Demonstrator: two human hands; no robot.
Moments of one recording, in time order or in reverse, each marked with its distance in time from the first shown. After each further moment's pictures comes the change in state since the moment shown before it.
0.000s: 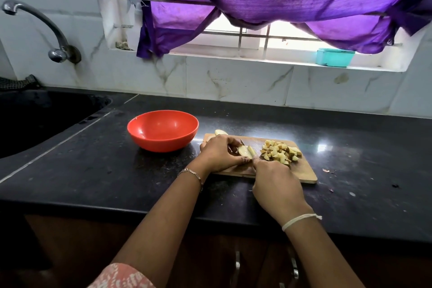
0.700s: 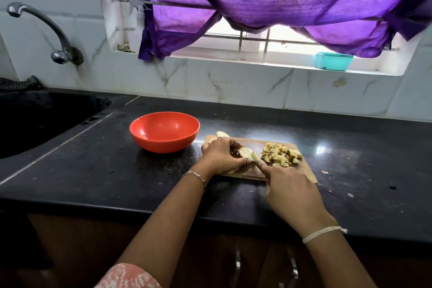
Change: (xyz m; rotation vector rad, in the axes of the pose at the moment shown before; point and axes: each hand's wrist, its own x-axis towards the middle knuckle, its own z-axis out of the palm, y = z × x) left_hand -0.007 0.007 0.003 0.060 0.051 -0.031; right_hand -0.019 0.012 -0.017 0.040 0.007 -0.020
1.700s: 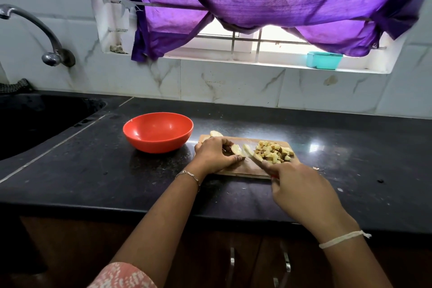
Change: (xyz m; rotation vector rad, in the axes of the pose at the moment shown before) left_hand -0.003 0.003 -0.001 0.032 0.031 -0.019; right_hand -0.019 0.011 -0.025 0.017 0.005 0.054
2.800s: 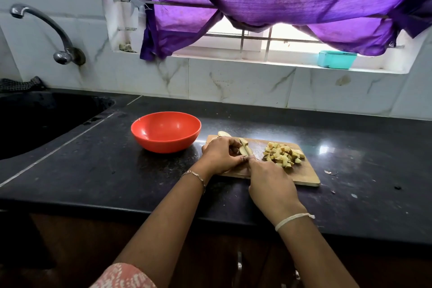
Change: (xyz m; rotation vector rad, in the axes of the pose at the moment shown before) left_hand 0.010 -0.012 0.002 -0.087 -0.049 0.047; right_hand 0.038 -0.033 0.051 -0.041 0.000 -0.071
